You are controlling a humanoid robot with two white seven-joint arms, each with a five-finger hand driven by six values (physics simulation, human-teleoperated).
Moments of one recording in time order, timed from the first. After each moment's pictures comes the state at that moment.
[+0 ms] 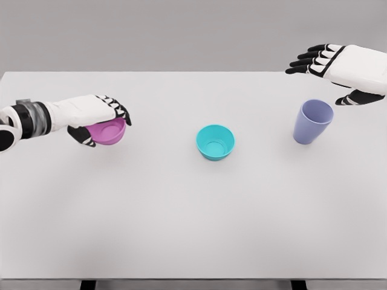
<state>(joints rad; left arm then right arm) -0.74 0.88 -0.81 -1.68 -0.38 -0.12 -0.61 -0.58 -0.93 0.28 -1.64 0.30 -0.61 0.61</state>
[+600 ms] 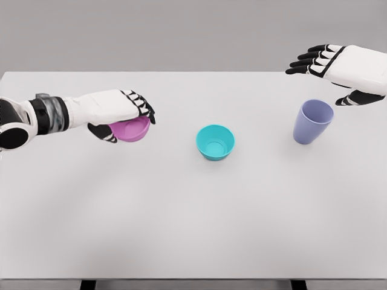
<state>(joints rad) -0.78 0.82 -0.82 -1.73 -0.38 -0.19 -0.61 -0.57 -0.93 0.28 -1.64 0.30 -0.61 0.61</state>
